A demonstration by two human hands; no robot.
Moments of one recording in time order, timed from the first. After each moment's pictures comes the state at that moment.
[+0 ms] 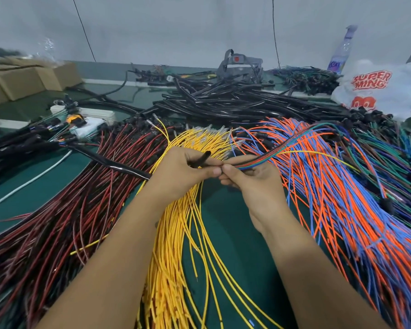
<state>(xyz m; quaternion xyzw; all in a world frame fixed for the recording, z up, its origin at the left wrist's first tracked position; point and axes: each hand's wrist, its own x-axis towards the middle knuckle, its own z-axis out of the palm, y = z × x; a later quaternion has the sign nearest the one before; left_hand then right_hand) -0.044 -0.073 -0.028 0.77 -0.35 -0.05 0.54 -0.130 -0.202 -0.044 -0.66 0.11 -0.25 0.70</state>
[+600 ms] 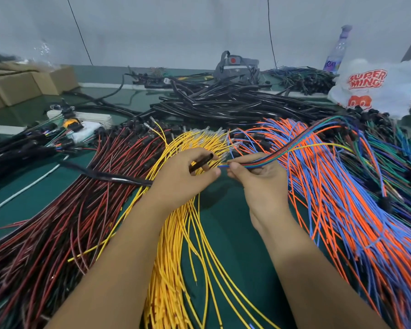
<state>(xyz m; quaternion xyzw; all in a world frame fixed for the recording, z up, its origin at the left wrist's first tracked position) -0.047 -0.077 -0.035 0.79 -0.36 0.00 0.50 -0.122 -0.205 -0.046 -0.61 0.15 -0.34 0.70</state>
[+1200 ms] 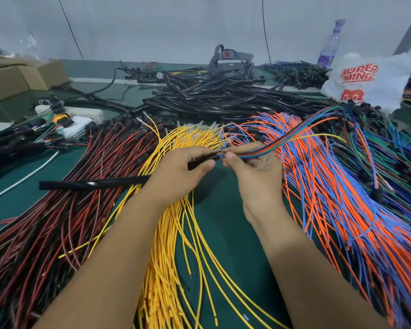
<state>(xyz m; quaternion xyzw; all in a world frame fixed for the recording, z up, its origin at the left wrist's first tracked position) -0.043 -0.081 -0.039 0.79 -0.41 0.01 0.45 -0.123 -0.204 -0.047 -0.60 0.14 -0.38 0.69</state>
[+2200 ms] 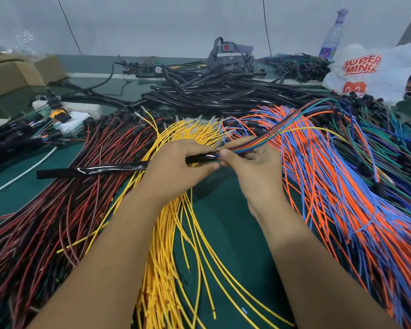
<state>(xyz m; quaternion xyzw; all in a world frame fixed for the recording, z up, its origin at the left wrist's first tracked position) -0.048 -0.078 -0.038 0.79 -0.42 0.07 0.43 -0.122 -0.212 -0.050 -0.63 0.12 -0.34 0.68</state>
